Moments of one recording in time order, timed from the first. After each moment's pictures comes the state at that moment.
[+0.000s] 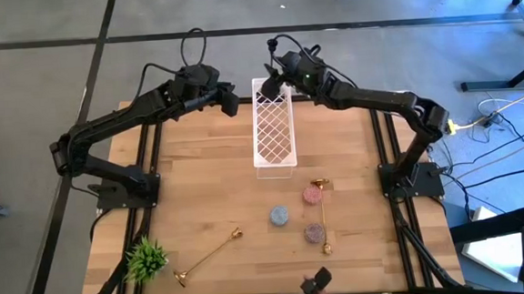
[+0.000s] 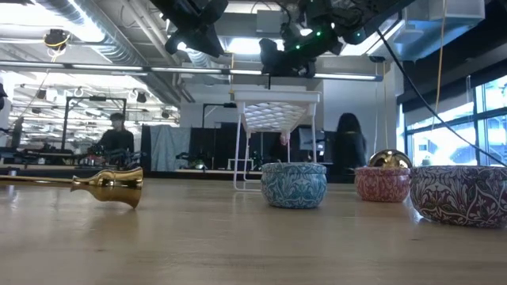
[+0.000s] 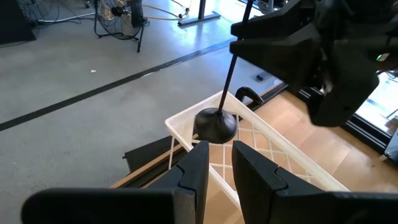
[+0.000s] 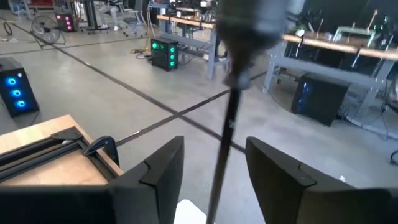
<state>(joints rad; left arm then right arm) 0.50 1.30 1.25 -0.40 -0.27 -0.31 -0.49 1.71 1.31 0.25 0.32 0.02</state>
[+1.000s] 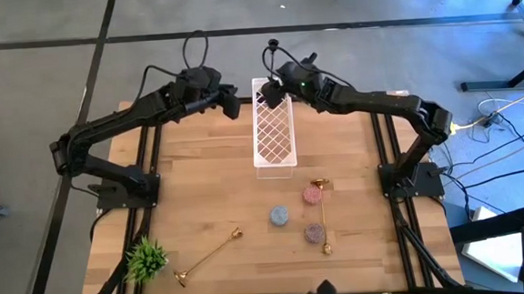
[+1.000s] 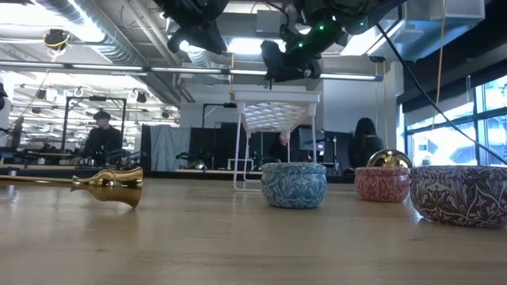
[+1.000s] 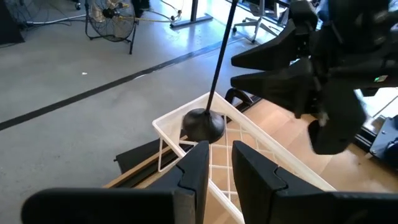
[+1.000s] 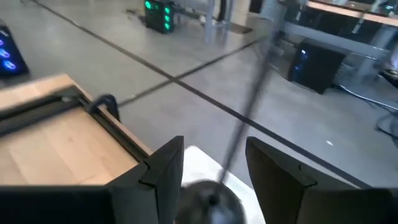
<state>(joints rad) 0.47 1.30 1.25 -0.39 -0.27 -0.32 -0.43 1.68 1.31 0.02 0.40 0.06</state>
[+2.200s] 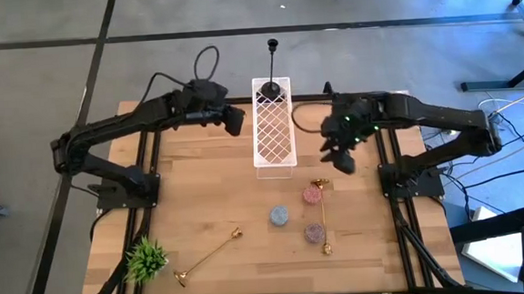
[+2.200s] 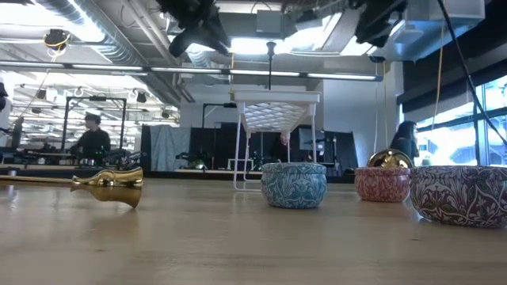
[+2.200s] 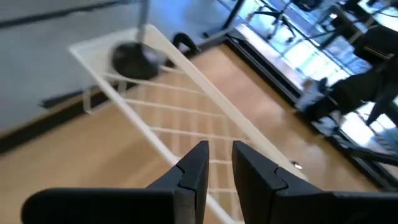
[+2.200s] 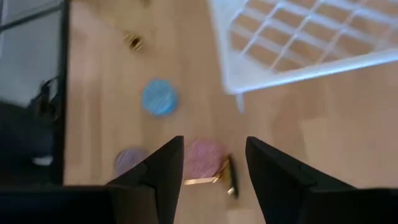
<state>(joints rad) 0.36 1.30 1.25 -0.50 -0.08 -0.55 -0.13 1.22 1.30 -1.06 -0.24 0.12</state>
